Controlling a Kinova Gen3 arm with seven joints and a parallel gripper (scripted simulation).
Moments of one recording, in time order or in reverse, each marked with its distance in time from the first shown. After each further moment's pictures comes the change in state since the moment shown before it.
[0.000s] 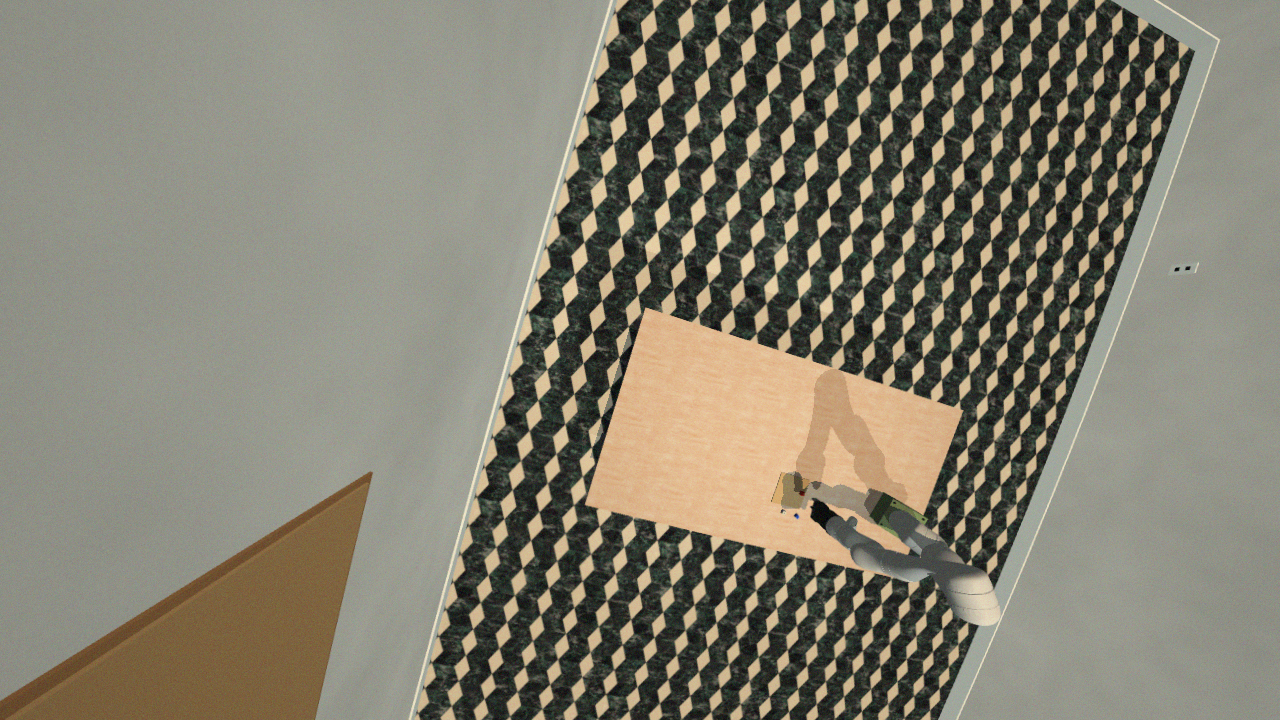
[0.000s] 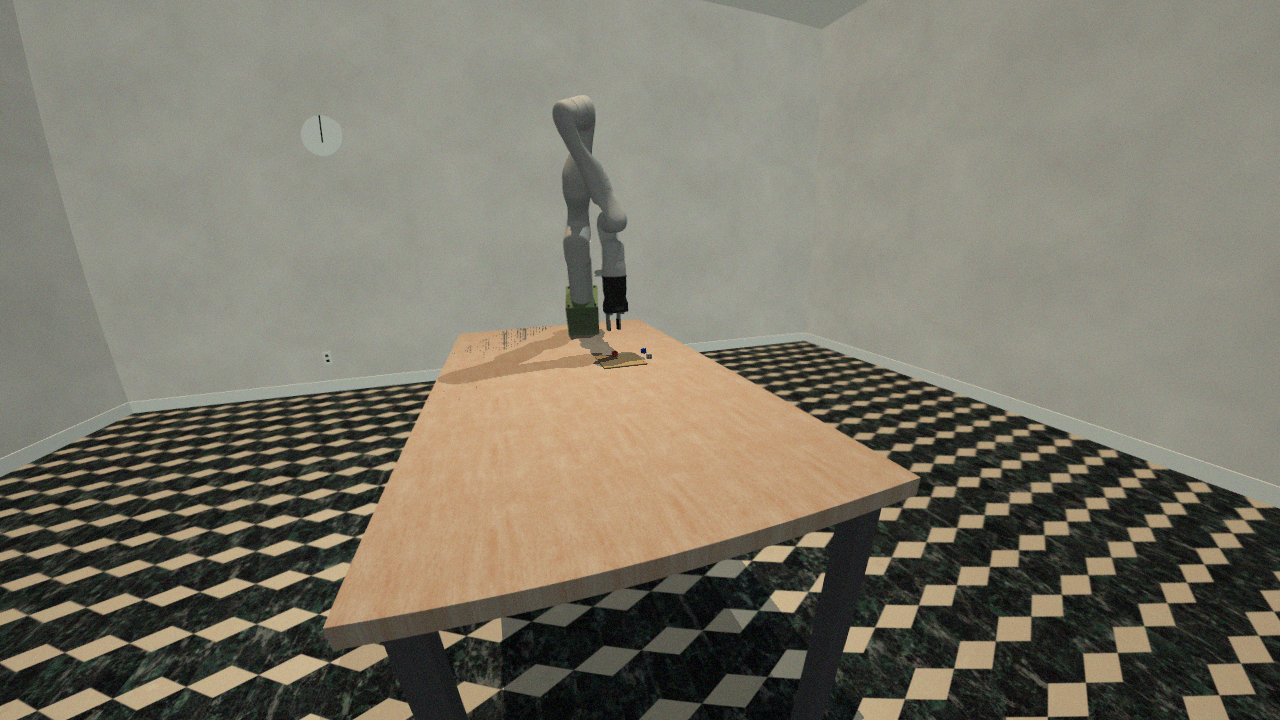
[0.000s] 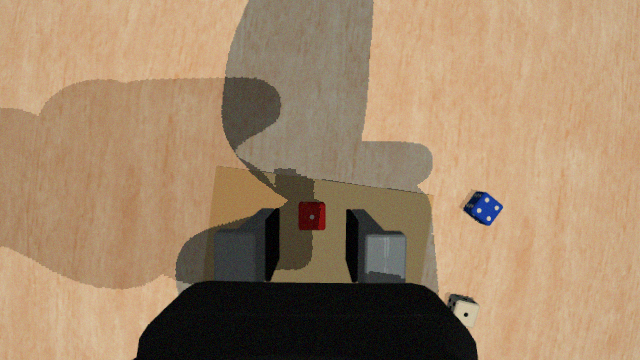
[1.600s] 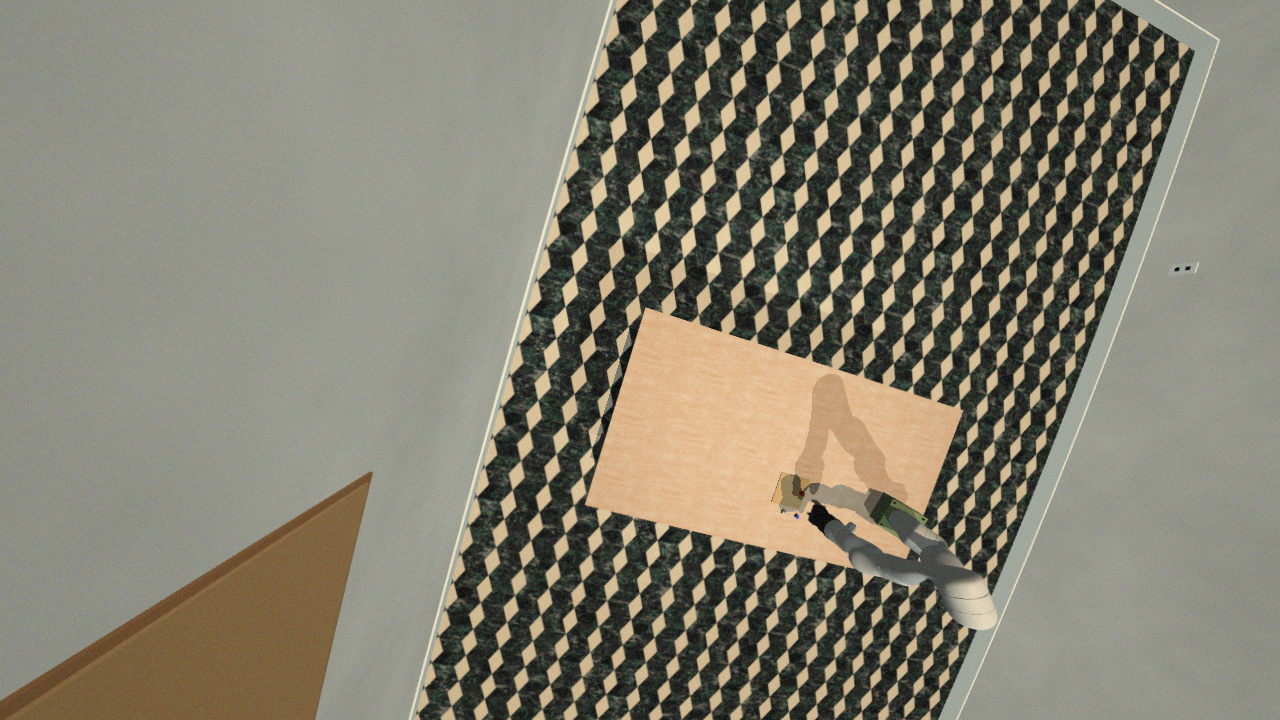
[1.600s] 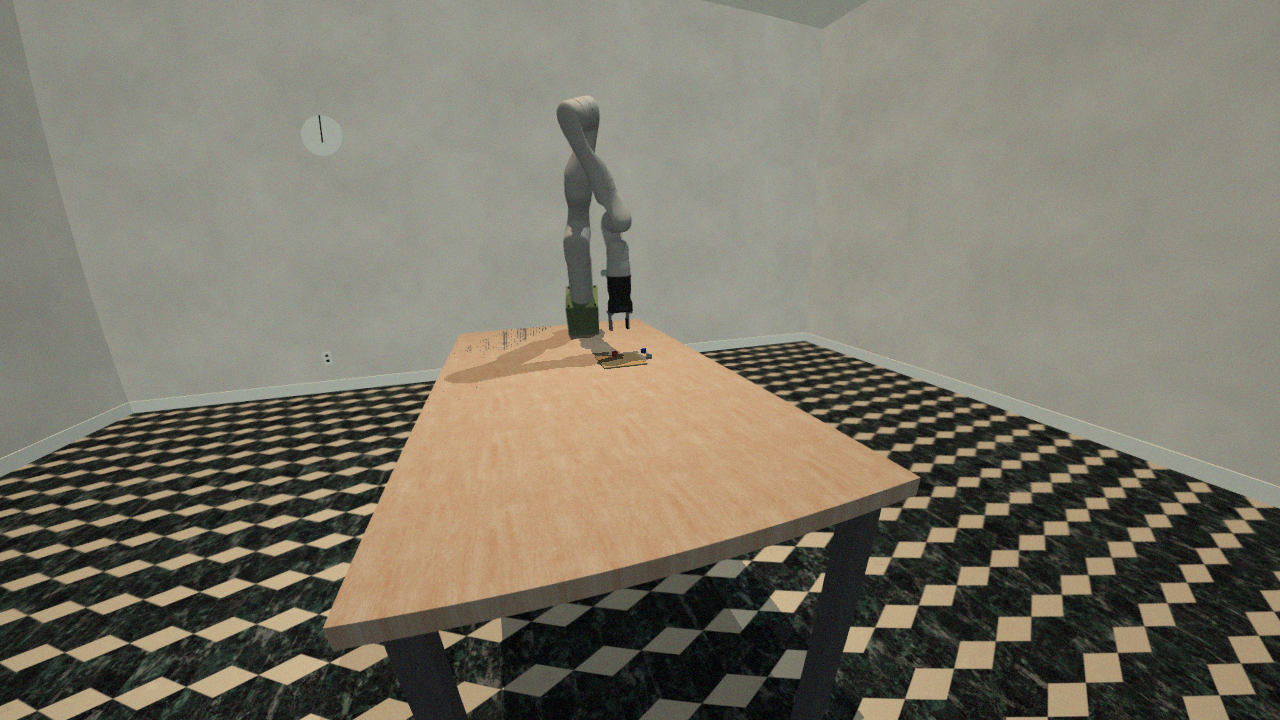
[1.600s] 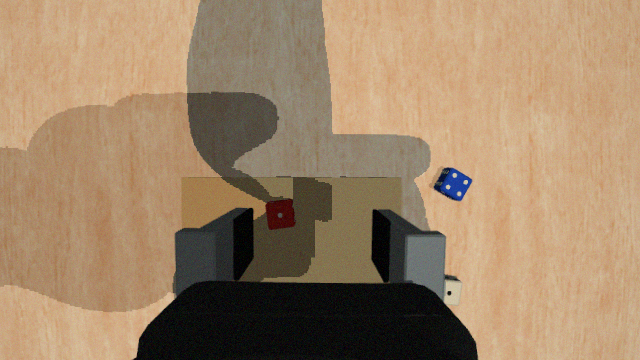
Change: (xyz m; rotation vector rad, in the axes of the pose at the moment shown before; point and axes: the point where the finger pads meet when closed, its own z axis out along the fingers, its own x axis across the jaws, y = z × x) arm 0.018 0.003 0.000 -0.001 0.006 0.132
